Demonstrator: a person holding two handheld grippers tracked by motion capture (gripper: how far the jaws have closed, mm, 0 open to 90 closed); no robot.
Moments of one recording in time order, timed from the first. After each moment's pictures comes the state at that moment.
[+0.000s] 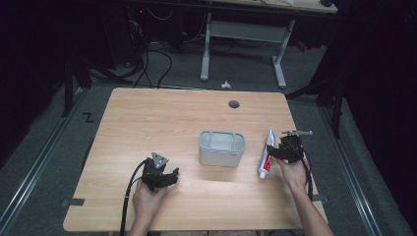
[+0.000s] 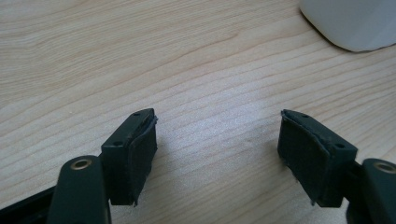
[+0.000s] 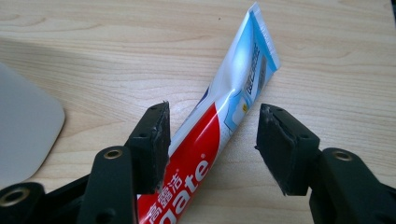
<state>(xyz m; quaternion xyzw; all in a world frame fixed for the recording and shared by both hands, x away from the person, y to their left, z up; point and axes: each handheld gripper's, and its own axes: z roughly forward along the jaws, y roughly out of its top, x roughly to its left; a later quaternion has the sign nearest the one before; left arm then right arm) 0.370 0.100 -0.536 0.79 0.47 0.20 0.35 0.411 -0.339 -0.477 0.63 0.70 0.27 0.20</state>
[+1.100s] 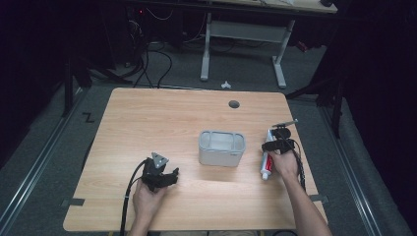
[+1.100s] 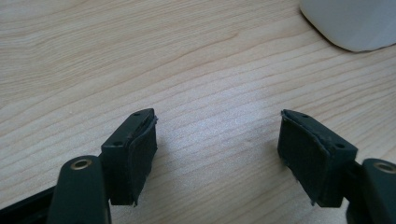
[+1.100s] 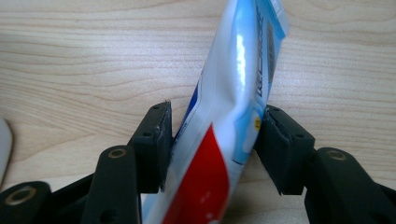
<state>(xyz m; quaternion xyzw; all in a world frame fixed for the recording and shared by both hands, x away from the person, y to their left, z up) 0.370 0.100 -0.536 0.78 0.47 0.20 0.35 0.459 -0.328 -0.494 0.68 0.70 0.17 0.13</state>
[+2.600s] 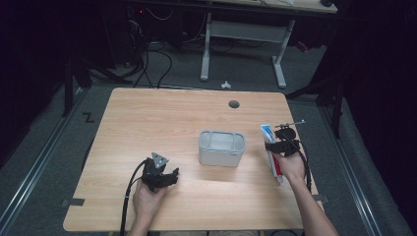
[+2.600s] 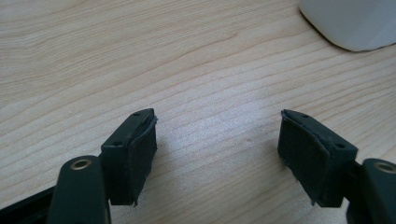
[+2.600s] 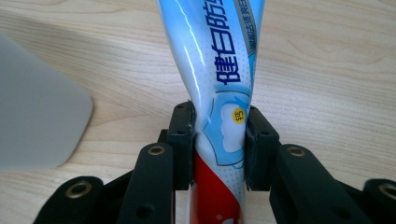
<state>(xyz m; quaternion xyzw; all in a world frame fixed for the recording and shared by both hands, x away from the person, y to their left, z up) 0.369 0.100 -0.536 0.79 0.47 0.20 0.35 0.429 -0.325 -0.457 0.61 0.74 0.23 0.16</state>
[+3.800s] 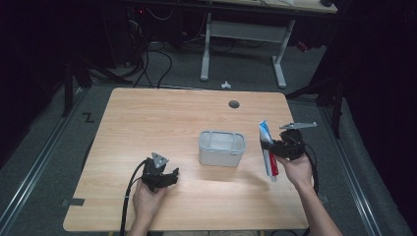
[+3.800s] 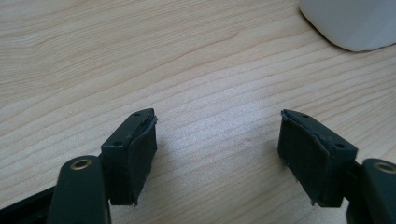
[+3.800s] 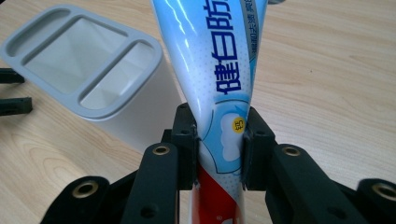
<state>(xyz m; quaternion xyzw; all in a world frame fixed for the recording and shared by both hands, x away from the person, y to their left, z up) 0.370 0.100 -0.536 0.79 0.47 0.20 0.35 0.390 -0.316 -0.414 0.52 0.77 0.35 0.14</state>
